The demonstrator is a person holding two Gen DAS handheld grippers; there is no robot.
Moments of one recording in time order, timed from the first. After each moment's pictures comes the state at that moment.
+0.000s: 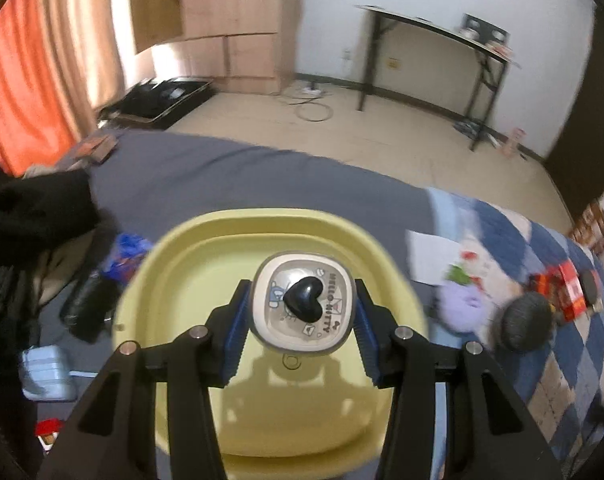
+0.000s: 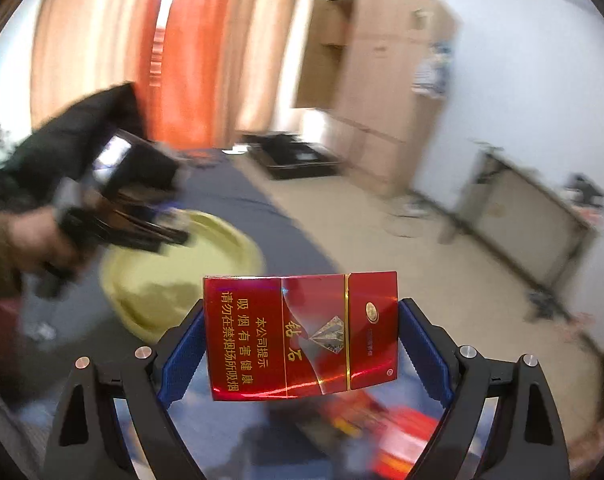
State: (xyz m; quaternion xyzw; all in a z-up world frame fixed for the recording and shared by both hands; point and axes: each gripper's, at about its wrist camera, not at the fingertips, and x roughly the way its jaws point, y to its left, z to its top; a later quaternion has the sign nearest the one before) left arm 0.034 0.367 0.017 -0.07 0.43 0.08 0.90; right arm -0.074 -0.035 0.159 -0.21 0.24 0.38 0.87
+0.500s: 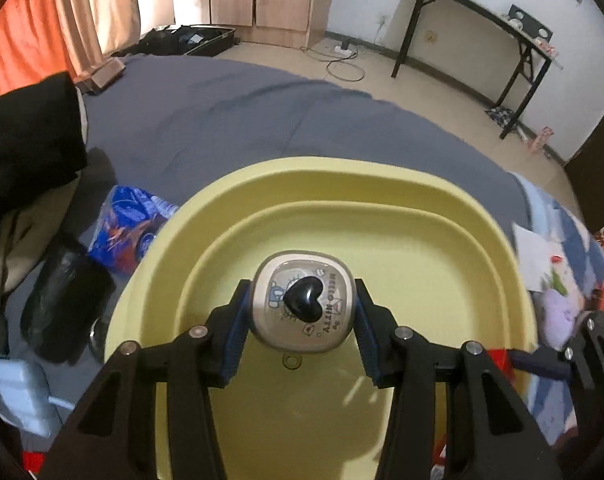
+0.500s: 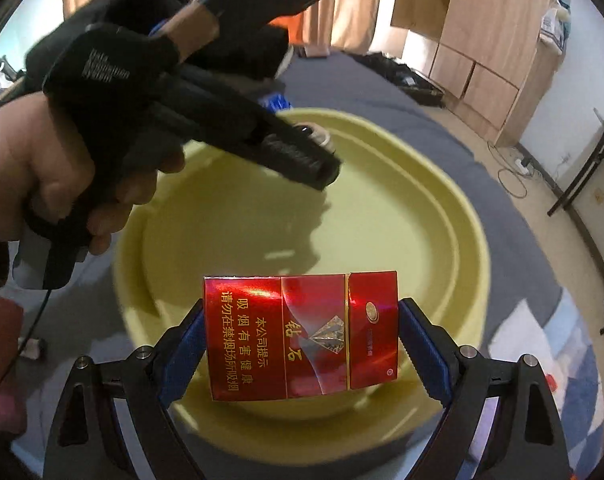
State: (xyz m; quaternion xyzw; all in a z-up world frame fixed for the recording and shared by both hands) left arm 0.078 0.441 -0.071 -0.11 0.49 0.10 0.86; right arm -0.054 0.201 -0.005 -0.28 0.36 0.45 0.76
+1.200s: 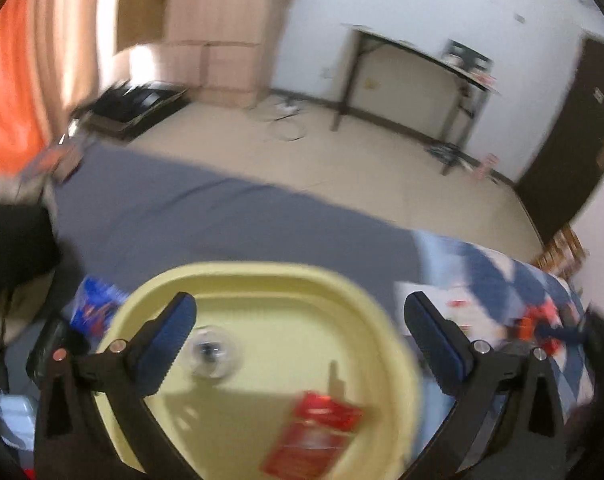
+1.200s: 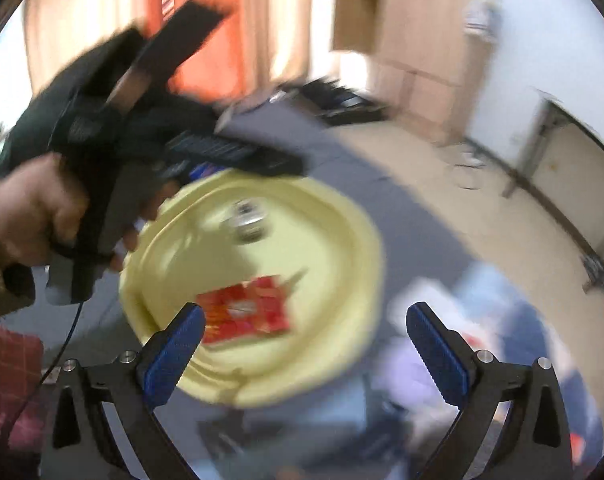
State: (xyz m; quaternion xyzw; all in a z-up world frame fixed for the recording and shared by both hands) left arm 0.068 0.361 0.037 -0.10 0.39 0.01 0.91; right arm -0.077 0.125 0.083 -0.19 0.33 0.38 0.84
